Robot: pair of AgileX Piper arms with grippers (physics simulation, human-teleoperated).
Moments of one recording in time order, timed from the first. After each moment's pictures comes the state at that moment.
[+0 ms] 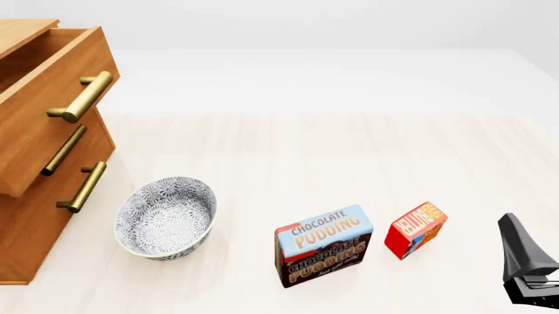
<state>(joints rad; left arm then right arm) 0.00 1.03 -1.52 0.94 0.10 0.00 0.01 0.00 0.00 0.00</state>
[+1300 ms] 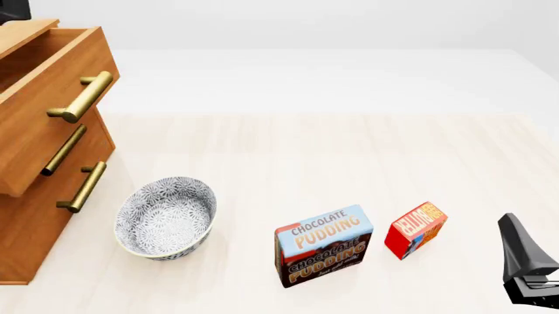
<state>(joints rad) 0.04 1.10 -1.44 0.89 0.05 0.00 0.01 0.00 0.00 0.00</state>
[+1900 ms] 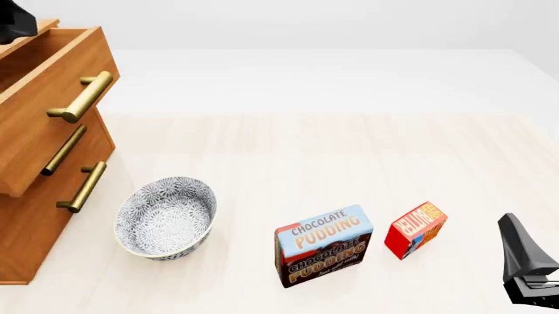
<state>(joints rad) 0.06 1.10 -1.38 0.85 0.06 0.00 0.01 0.00 0.00 0.00</state>
